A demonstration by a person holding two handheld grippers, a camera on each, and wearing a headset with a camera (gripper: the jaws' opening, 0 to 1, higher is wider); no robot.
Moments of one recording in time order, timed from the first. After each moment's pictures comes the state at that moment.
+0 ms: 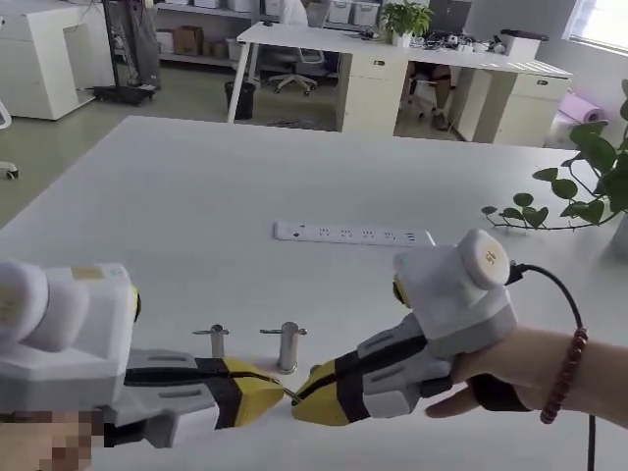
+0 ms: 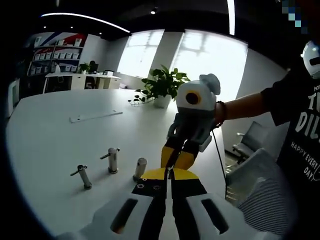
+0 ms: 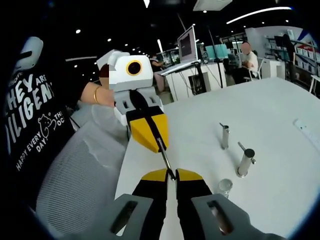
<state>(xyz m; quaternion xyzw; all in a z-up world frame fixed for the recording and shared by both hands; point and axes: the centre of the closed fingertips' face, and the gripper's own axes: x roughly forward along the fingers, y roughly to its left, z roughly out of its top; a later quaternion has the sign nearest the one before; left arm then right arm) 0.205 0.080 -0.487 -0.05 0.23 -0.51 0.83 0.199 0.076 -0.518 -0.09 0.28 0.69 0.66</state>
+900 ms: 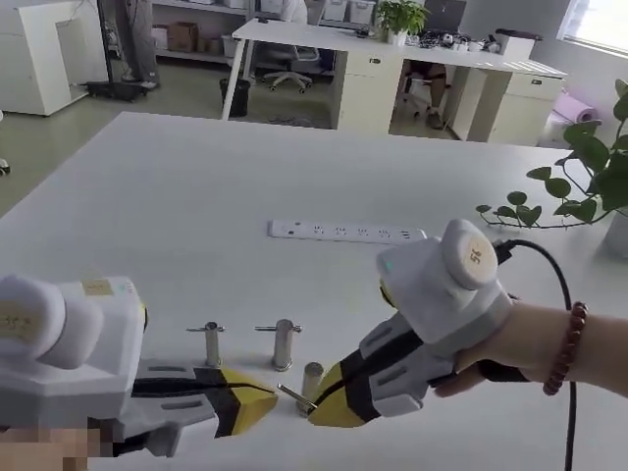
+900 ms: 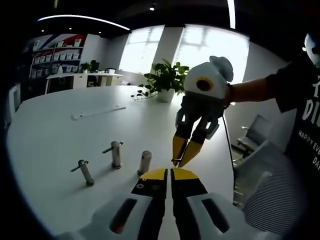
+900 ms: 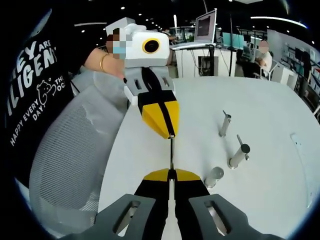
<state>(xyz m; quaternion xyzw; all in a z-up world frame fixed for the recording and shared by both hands) 0.208 0.078 -0.506 -0.03 0.24 -0.50 0.83 0.200 0.050 -0.535 -0.24 0.30 0.68 0.62</state>
